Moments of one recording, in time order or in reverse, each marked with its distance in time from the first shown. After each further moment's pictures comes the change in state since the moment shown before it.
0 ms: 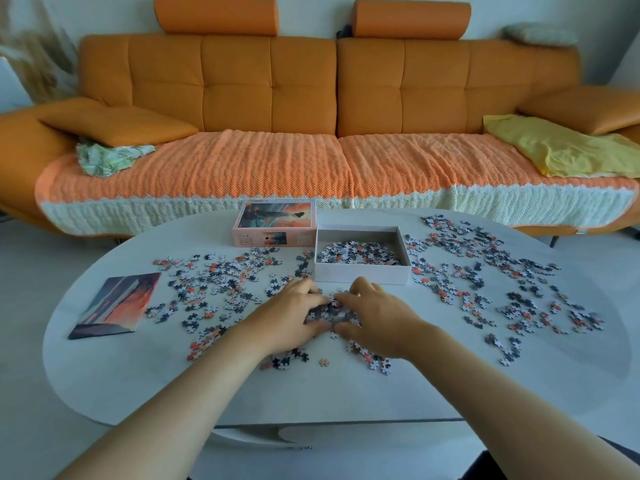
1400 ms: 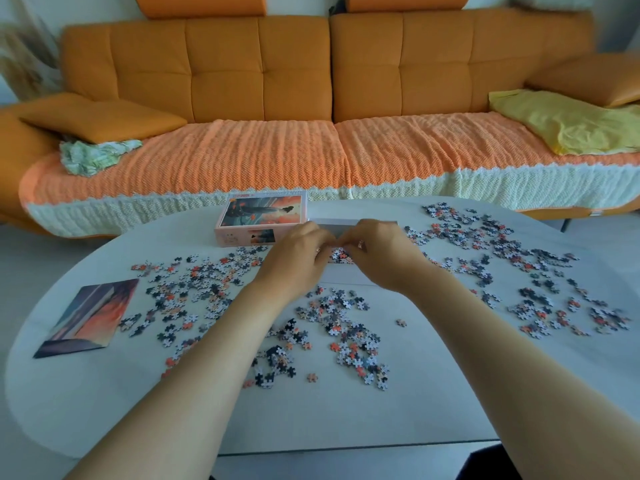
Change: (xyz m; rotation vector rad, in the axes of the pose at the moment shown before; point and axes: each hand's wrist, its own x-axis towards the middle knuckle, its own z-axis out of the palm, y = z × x) left_hand 0.082 0.012 -0.024 0.031 0.416 0.085; right_hand 0.057 0.040 -0.050 0.297 0.406 -0.076
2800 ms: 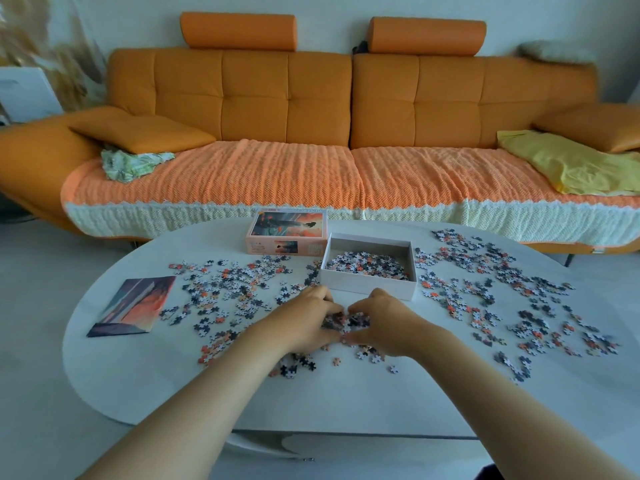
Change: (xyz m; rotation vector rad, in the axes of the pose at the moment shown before) left_hand -0.071 0.008 -0.014 0.006 -0.519 -0.147; right_hand -0.056 -0.042 0.022 -0.126 -0.519 0.337
